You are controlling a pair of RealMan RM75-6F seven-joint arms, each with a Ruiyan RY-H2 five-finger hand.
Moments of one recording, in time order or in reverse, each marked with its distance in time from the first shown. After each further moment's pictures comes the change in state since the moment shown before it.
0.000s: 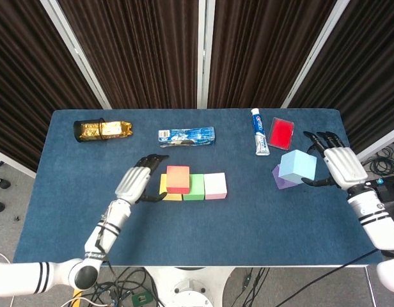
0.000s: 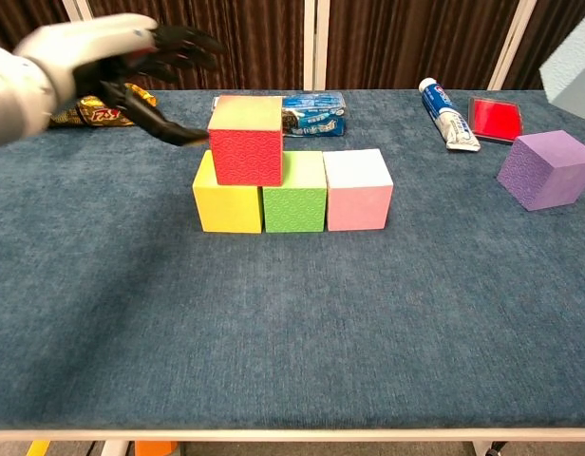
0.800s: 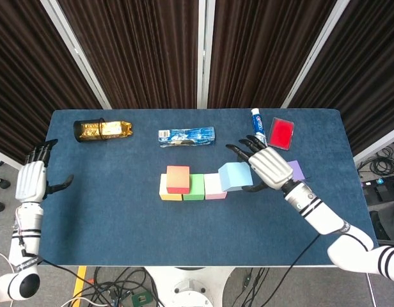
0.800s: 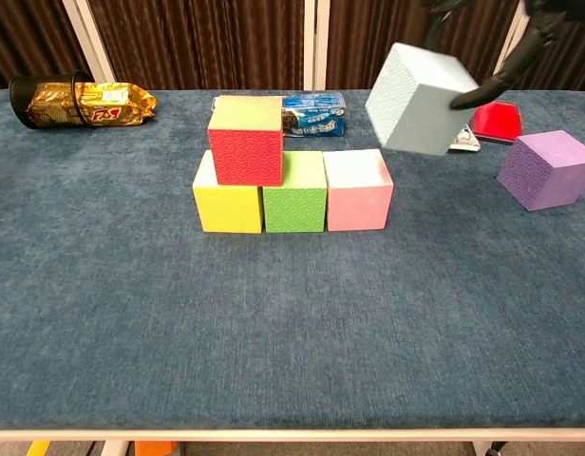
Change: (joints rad) left arm 0.310 0.180 0.060 0.312 0.149 0.224 -0.304; right arm 0.229 -0.207 0.015 0.002 -0.141 -0.105 -0.109
